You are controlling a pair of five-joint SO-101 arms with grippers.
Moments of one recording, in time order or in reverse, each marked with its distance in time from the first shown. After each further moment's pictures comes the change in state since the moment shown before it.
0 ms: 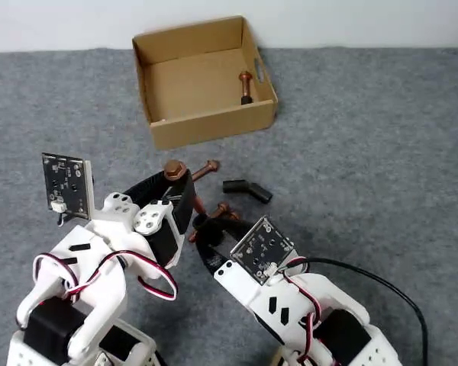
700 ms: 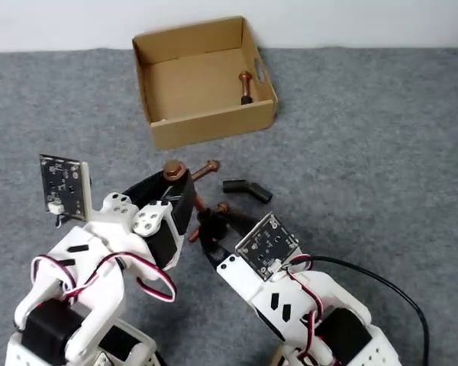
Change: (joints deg) left arm 0.9 -0.4 -0.4 -0.1 -0.1; right arm 2.0 0.0 0.1 -2.1 0.6
